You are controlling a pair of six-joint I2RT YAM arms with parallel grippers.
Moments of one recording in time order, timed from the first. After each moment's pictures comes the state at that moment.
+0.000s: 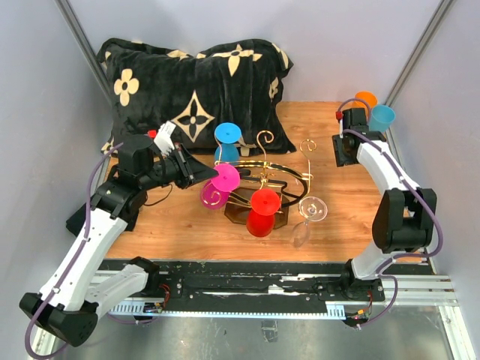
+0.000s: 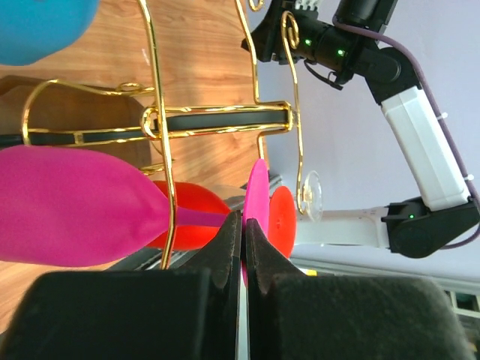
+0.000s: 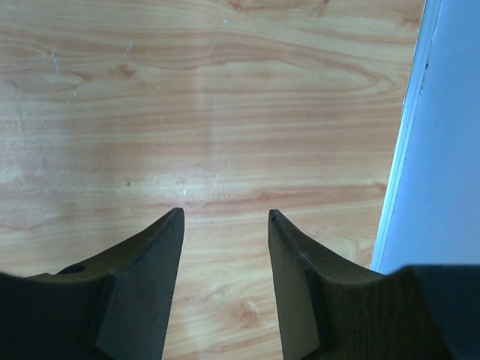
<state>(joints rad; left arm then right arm) -0.38 0.92 1.09 -0.54 0.49 -0.92 0.06 1.65 1.32 -0.67 0.27 -0.13</state>
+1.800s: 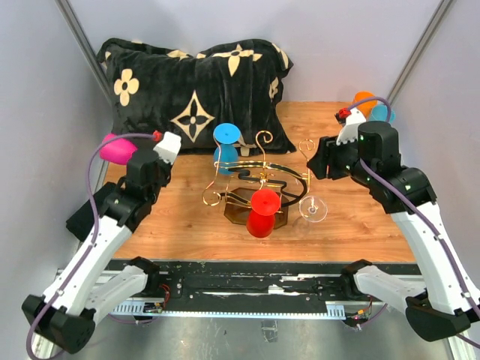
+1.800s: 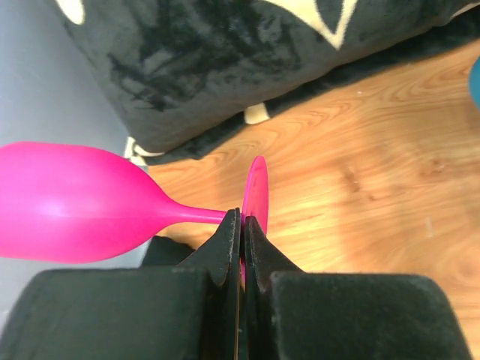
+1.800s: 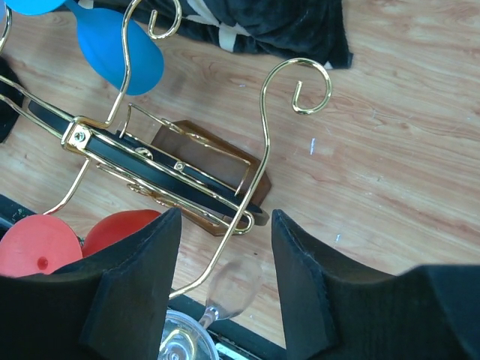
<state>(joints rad) -0.40 0.91 0.93 -0.46 -0.42 0.26 0.41 1.01 1.40 -0.90 -0.10 0.18</state>
